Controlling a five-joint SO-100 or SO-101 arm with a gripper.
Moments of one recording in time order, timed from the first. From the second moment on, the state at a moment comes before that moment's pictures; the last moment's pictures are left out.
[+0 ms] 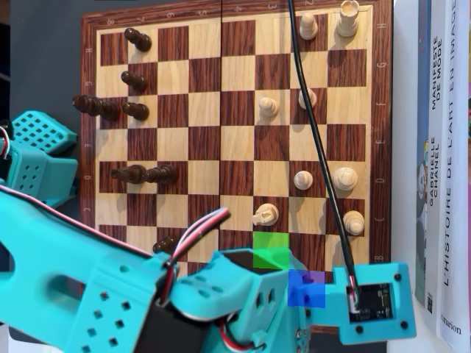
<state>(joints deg) 18.9 59.8 65.6 63.1 64.5</state>
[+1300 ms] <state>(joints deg) 19.0 64.4 67.6 63.1 64.4</state>
